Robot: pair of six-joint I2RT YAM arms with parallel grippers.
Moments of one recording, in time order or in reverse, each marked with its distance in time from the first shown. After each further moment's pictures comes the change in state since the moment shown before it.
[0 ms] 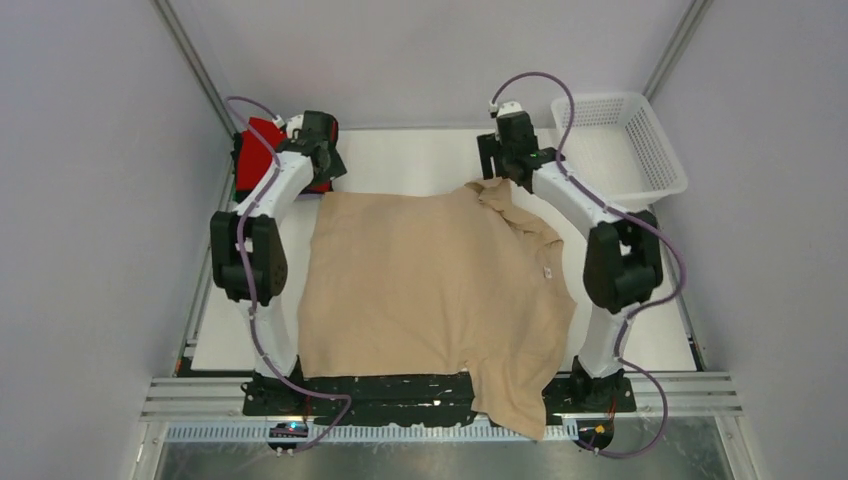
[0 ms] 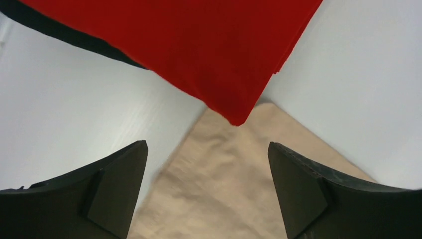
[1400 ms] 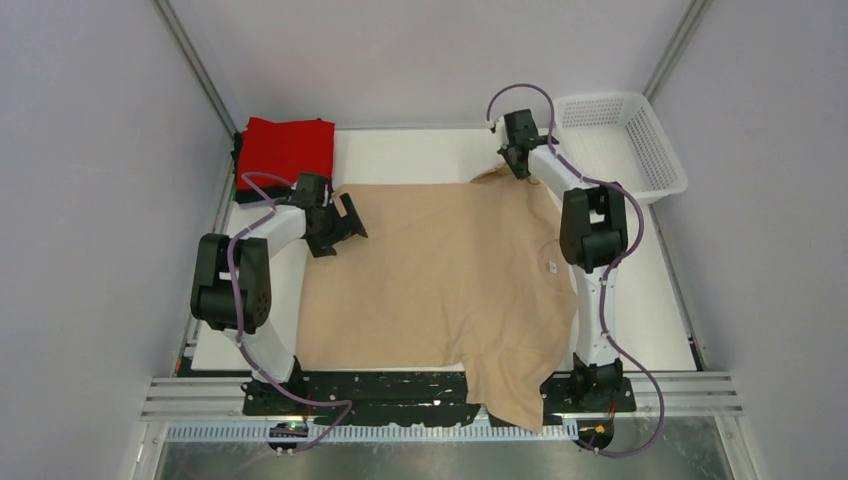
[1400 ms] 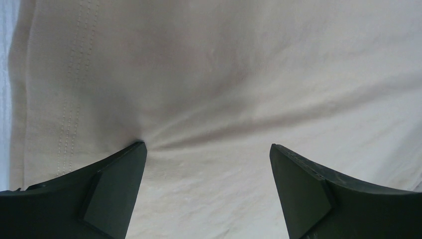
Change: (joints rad) left arm 0.046 -0.118 -0.544 0.254 0.634 -0.024; right arm -0.127 0.511 0.352 -0.169 0.027 -0.415
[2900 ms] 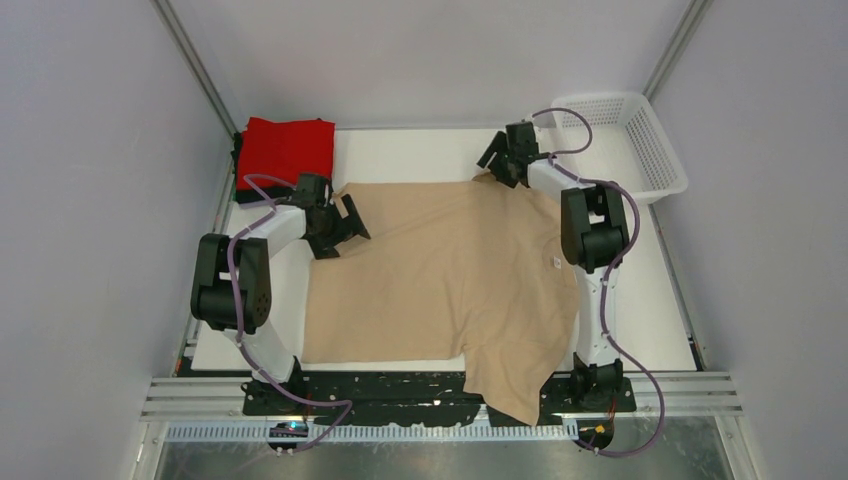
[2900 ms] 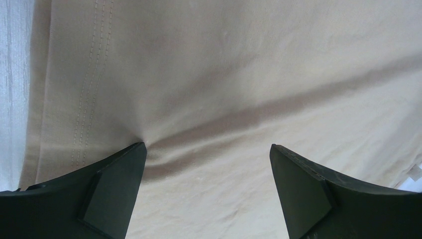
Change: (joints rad) left arm 0.003 -0.001 0.001 -0.012 0.053 -0.020; right arm -0.014 -0.016 -0.163 0.341 -0.313 1.155
